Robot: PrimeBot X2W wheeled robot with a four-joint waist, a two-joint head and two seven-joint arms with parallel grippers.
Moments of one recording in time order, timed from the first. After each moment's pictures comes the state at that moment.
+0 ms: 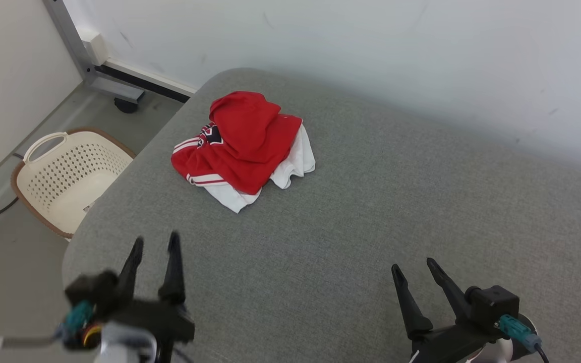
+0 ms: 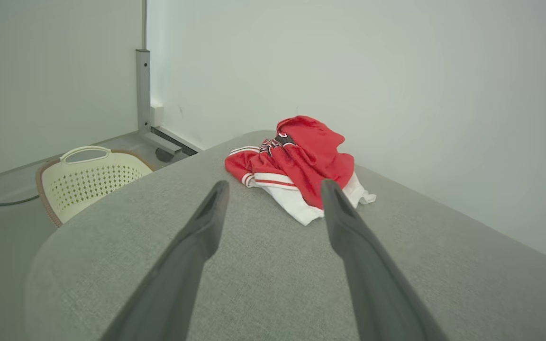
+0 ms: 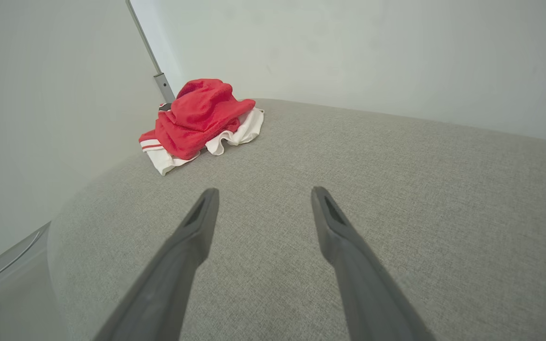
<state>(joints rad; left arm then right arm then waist) -0.21 0.05 -0.05 0.36 -0.39 -0.11 -0.23 -0.08 -0.07 0.17 0.21 0.22 0.13 -0.06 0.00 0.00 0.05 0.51</state>
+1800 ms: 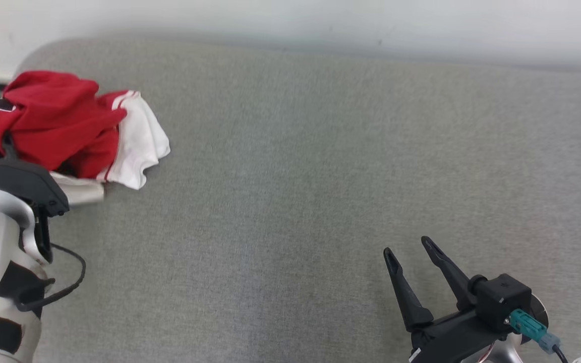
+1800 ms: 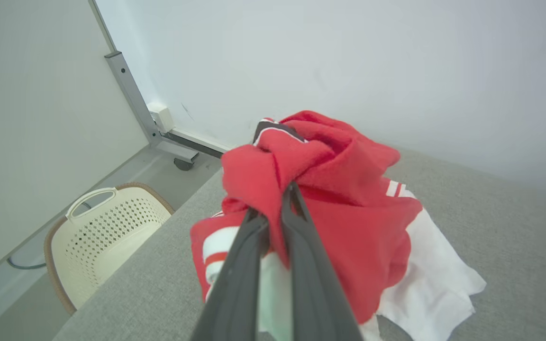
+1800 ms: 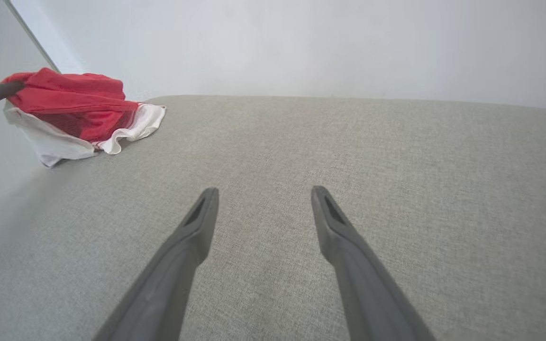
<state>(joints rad) -0.96 0.31 -0.12 1.18 -0.49 0.05 -0.23 -0.02 -0.10 0.21 -0.11 0.19 0.13 0.08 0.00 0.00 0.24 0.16</state>
